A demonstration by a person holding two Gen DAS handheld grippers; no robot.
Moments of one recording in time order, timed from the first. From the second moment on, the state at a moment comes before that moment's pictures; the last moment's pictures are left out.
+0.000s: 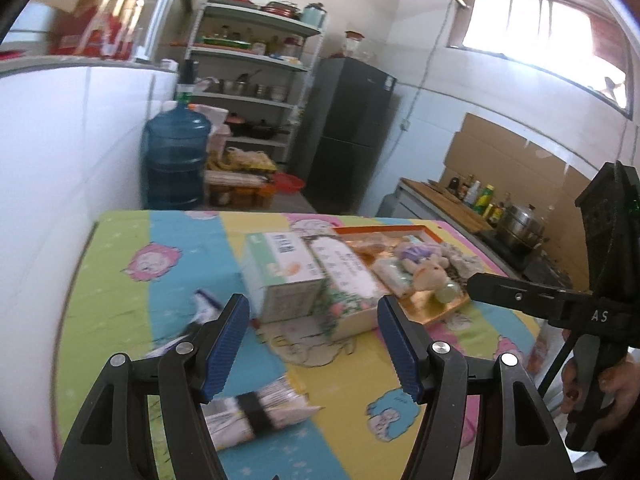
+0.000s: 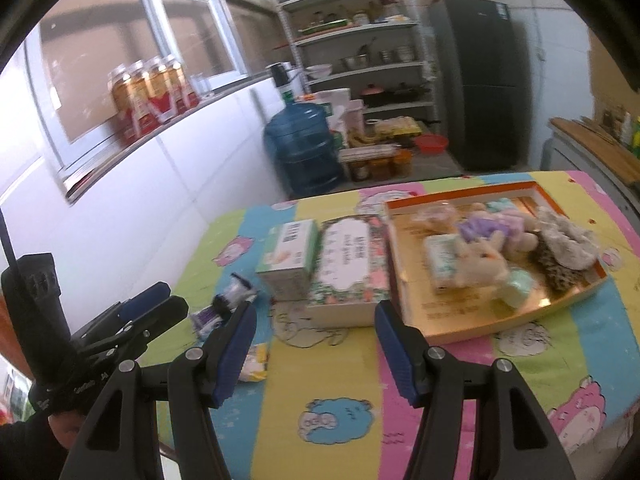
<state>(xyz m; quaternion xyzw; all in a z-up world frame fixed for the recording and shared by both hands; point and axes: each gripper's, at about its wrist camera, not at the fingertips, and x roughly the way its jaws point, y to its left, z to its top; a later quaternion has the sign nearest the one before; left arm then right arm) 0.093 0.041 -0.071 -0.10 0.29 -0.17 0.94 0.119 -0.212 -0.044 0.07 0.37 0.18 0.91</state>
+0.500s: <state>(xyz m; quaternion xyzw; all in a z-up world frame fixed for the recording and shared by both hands) 0.068 0.107 -0.090 -0.12 0.29 -0.07 0.95 0.135 -0.123 -0.094 -0.09 0.38 0.45 0.80</state>
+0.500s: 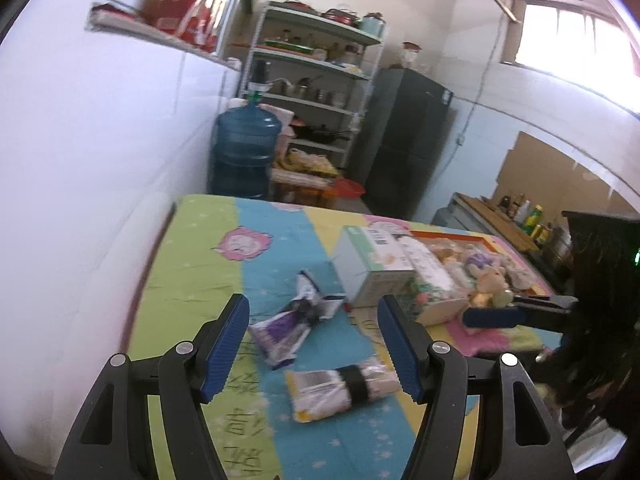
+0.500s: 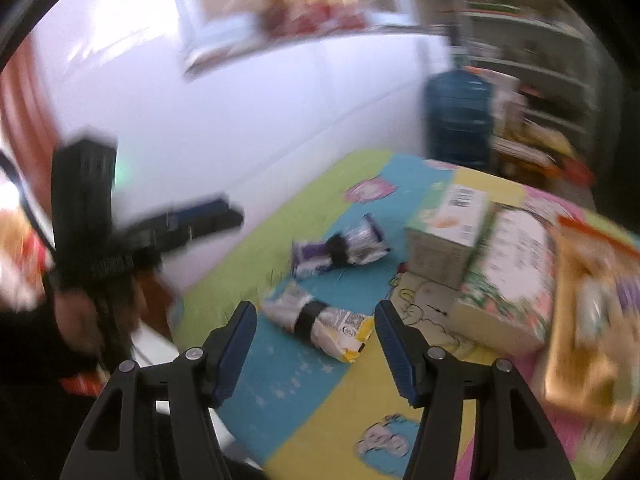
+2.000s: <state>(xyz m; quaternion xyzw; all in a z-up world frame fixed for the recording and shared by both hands) 0.143 0.093 -0.141 -0.02 0.35 -0.18 0.92 0.132 -0.091 -0.168 -0.22 0.49 0.46 0.71</state>
